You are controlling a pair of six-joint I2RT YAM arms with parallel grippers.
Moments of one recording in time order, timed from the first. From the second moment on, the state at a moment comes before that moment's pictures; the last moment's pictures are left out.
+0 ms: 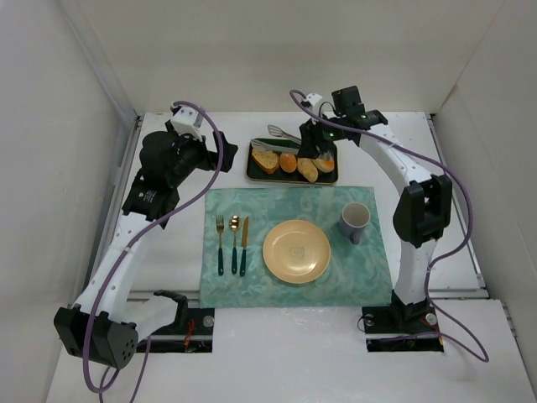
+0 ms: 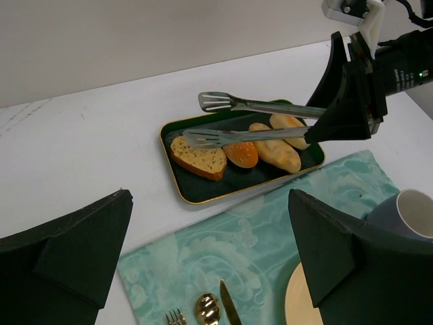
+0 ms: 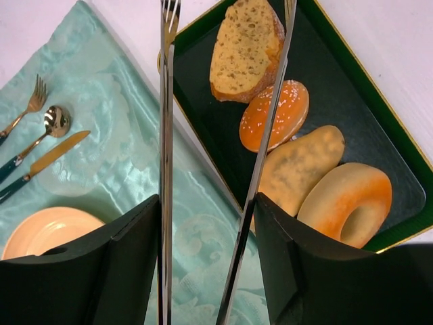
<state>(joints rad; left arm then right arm) -0.27 1.08 1.10 -0.18 0.22 -0.13 0.34 1.99 1.89 -0.68 -0.58 -0.30</state>
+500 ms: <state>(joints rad) -0.27 1.08 1.10 -0.18 0.22 -0.13 0.38 2.09 1.97 -0.86 -0.49 -0.30</state>
